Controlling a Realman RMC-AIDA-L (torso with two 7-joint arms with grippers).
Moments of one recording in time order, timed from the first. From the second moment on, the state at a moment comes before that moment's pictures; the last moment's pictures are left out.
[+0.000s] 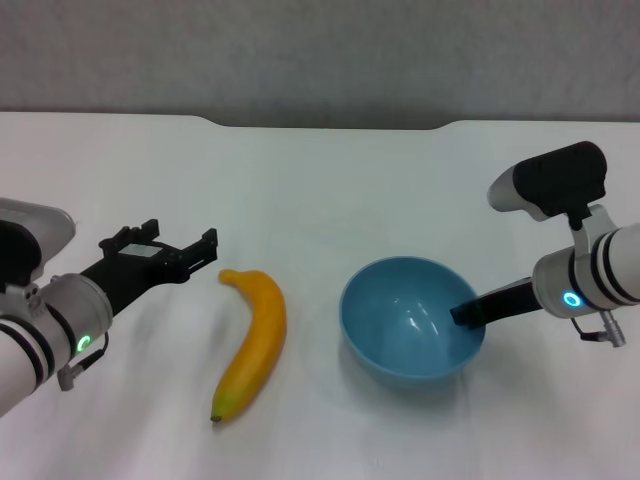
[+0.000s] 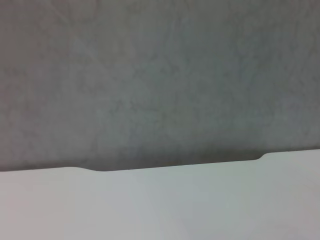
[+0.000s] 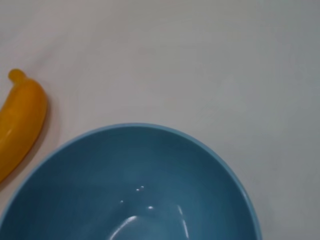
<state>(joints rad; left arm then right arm) -0.25 -2.04 -1.37 -0.91 0.69 -0.31 2.02 0.73 2.02 -1.53 -0.64 0.82 0.83 -0.55</state>
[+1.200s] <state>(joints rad) -0.24 -2.02 -1.36 -1.05 1.47 -0.46 1.32 0.53 2.01 -1.53 -0.94 0.81 0.80 -0.48</state>
